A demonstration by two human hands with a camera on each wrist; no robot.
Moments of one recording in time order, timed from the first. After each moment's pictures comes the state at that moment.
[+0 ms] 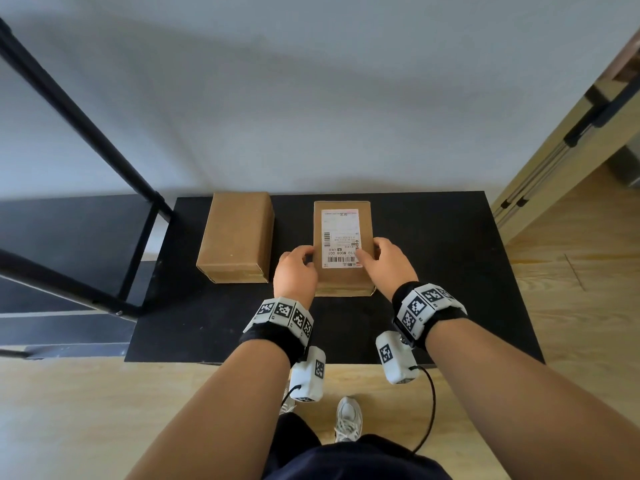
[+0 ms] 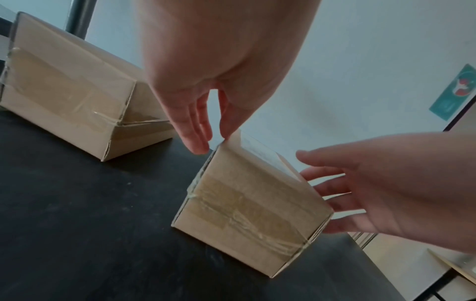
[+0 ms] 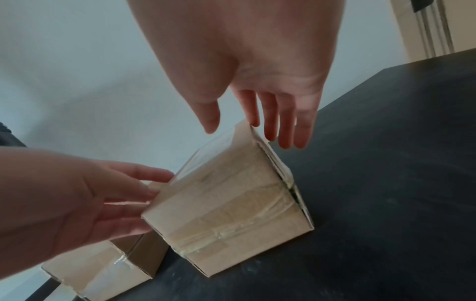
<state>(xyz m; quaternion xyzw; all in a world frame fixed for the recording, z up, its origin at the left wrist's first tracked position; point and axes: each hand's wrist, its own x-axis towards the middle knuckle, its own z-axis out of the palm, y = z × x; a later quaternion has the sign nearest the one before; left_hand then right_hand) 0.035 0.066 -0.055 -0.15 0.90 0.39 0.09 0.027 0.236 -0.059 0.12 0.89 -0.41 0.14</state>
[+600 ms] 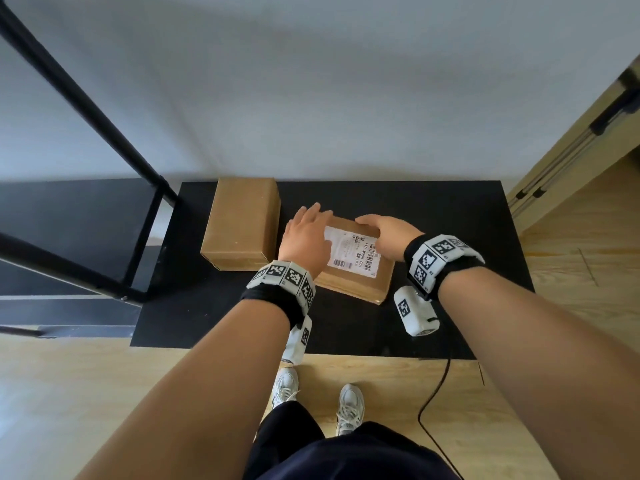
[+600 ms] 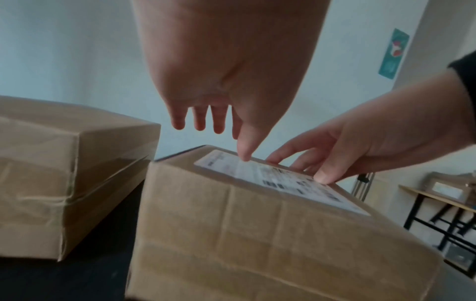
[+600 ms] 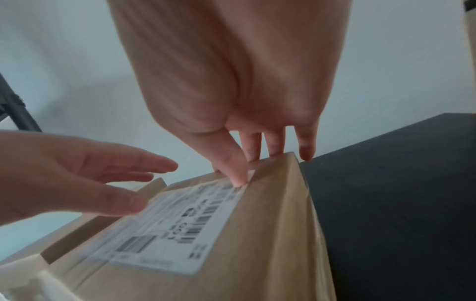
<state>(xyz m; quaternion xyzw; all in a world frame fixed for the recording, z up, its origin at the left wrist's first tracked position) 0.000 0.067 -0.041 0.03 0.97 0.19 0.13 -0.018 0.241 -0.034 -0.03 0.93 -0.24 0.27</state>
